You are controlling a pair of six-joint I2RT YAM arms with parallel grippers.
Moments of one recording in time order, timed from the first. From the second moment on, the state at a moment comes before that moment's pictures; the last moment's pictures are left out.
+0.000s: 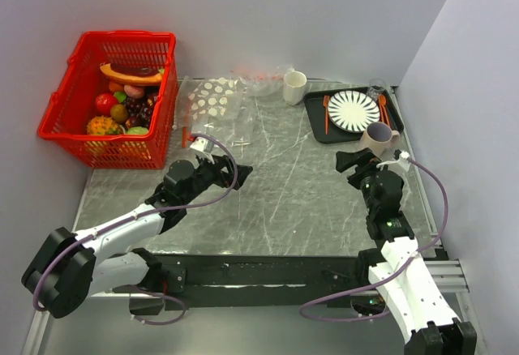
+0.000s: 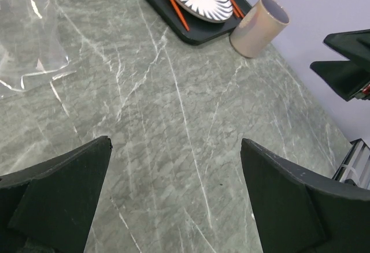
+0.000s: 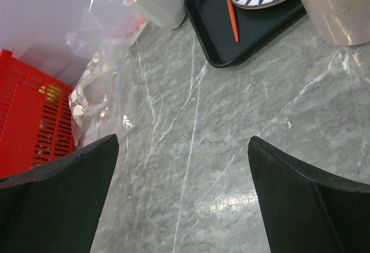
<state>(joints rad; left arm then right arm) -0.64 1.11 0.46 0.56 0.09 -0.46 0.10 0.59 0.35 0.04 0.10 0.77</state>
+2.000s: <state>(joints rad) -0.69 2.04 1.96 -0.66 -0.74 -0.39 0.10 0.63 0.32 0.09 -0.04 0.73</state>
